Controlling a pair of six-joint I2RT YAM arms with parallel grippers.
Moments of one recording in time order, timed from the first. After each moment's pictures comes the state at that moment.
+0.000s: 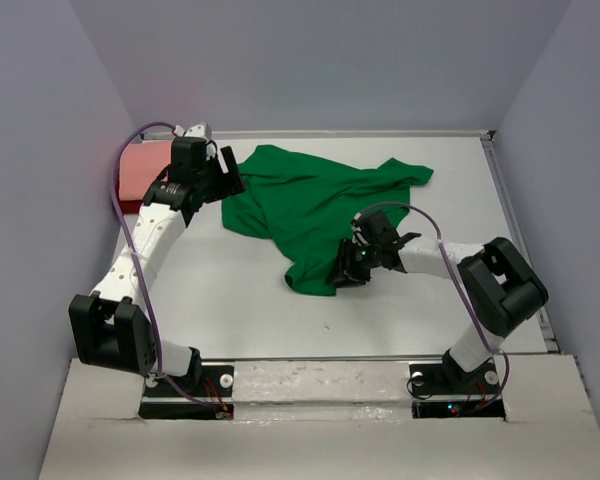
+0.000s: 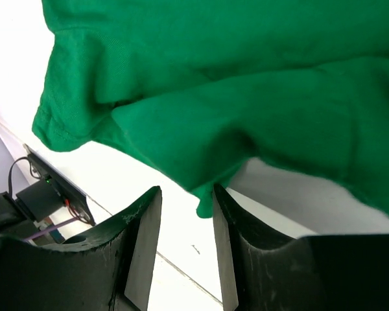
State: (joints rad) left arm -0.21 1.39 1.28 -0.52 0.00 -0.42; right arm 0.55 1.66 0.83 -0.15 -0.47 0.77
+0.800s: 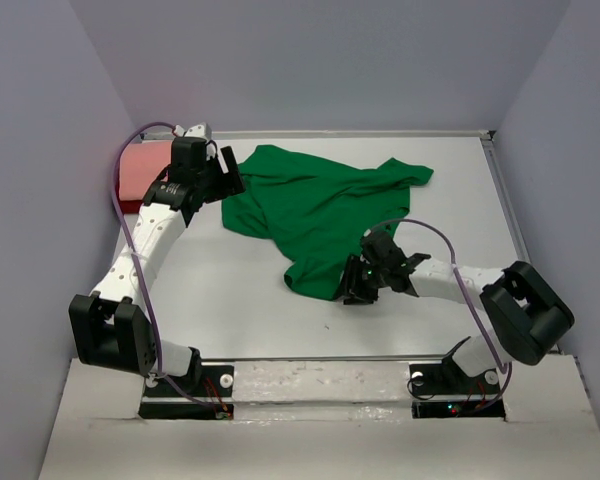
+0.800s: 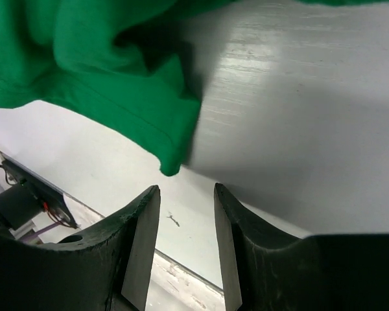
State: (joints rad) left arm -0.21 1.39 1.28 -0.52 0.00 -0.42; right arm 0.66 1.47 0.66 -0.15 -0.31 0.90
